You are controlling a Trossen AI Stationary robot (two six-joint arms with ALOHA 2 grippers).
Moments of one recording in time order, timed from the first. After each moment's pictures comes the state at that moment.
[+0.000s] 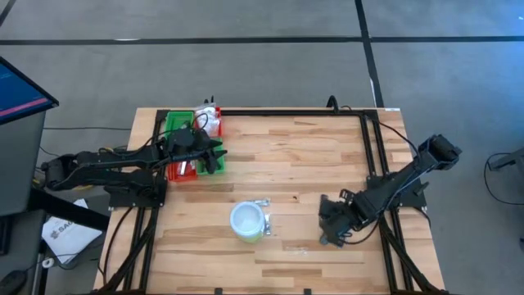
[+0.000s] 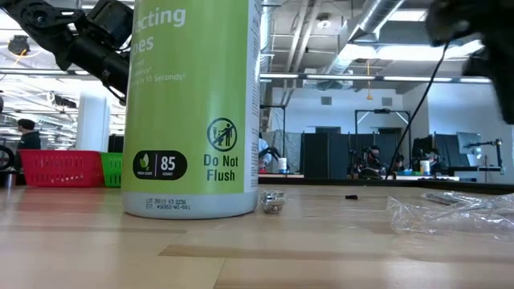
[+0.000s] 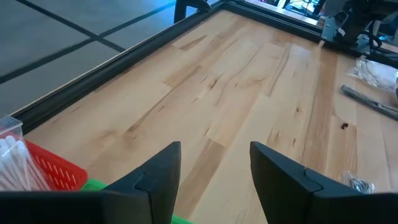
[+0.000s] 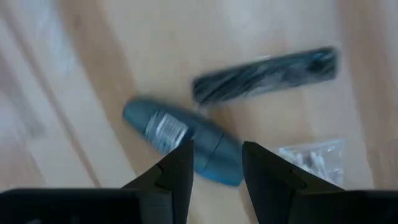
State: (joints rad) left arm 0.40 0.95 0.38 0.13 -0.06 -0.17; right arm 0.62 1.46 1.00 -1.01 0.12 0.96
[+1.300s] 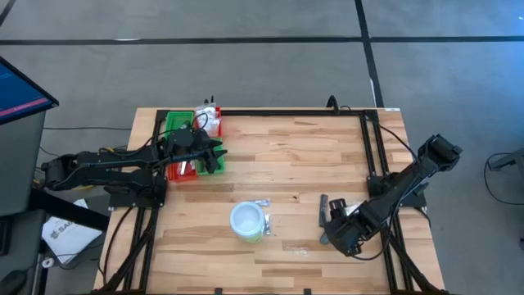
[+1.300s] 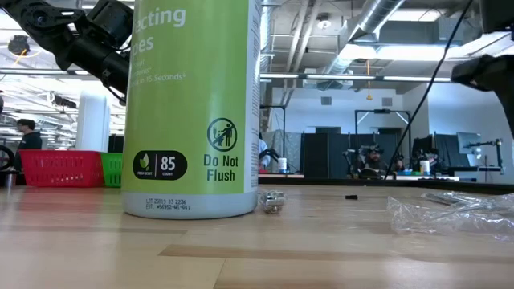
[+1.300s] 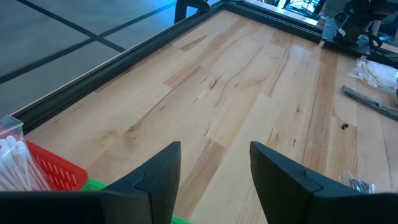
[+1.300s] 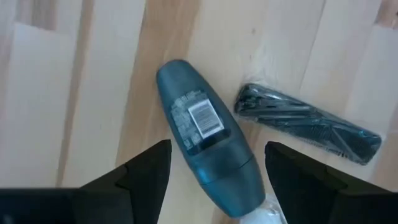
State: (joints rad) left arm 0.40 0.95 0.38 0.13 -0.06 -0.17; right arm 0.72 1.46 0.88 -0.82 0.16 0.46
